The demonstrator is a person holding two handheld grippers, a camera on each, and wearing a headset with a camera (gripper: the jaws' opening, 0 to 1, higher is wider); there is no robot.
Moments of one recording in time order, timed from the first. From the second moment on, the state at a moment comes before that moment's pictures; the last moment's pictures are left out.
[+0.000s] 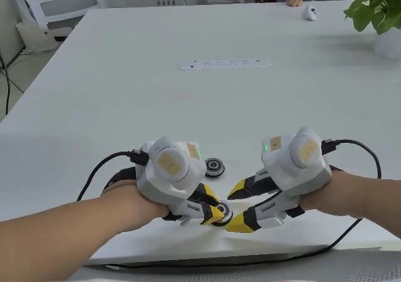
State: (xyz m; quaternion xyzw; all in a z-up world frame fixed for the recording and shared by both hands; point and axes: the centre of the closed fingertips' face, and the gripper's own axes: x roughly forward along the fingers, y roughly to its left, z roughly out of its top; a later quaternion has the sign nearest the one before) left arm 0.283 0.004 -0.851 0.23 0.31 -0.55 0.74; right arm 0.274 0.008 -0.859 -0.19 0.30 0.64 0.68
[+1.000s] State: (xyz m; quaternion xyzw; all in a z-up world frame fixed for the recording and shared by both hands) left arm 0.284 0.004 -0.851 0.22 0.31 -0.54 0.75; right arm 0.275 0.004 -0.864 -0.16 0.31 0.63 0.69
